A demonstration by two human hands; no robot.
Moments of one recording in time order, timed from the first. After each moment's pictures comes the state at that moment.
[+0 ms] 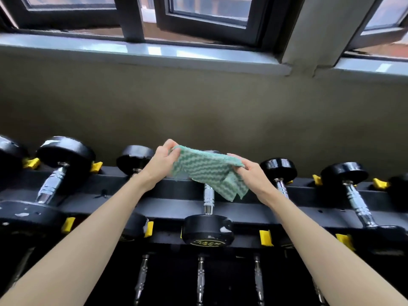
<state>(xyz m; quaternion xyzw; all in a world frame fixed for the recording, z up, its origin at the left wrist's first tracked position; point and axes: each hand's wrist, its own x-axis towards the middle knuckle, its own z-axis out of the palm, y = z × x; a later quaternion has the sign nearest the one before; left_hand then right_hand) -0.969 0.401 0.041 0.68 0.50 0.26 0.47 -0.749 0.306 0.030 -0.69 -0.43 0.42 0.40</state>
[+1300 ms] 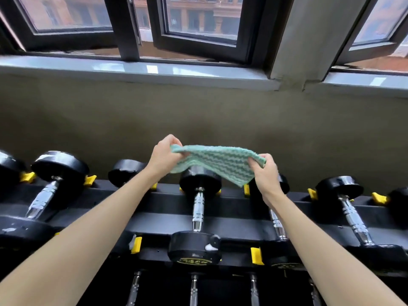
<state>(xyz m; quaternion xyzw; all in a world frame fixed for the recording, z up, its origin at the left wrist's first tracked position) -0.913 0.418 0.077 0.70 0.53 0.33 0.34 -0.696 0.317 0.042 -0.70 -0.36 0.26 0.56</state>
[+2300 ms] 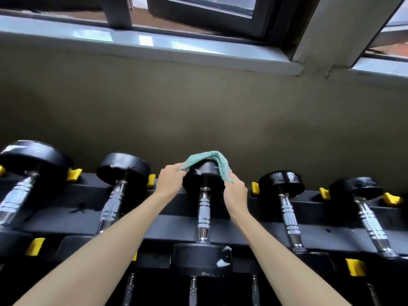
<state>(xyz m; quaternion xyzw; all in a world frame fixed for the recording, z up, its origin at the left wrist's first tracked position) -0.911 0.439 -0.028 0.64 0.58 0.24 0.44 -0.772 0.360 -0.037 -0.77 -0.32 0.33 0.44</state>
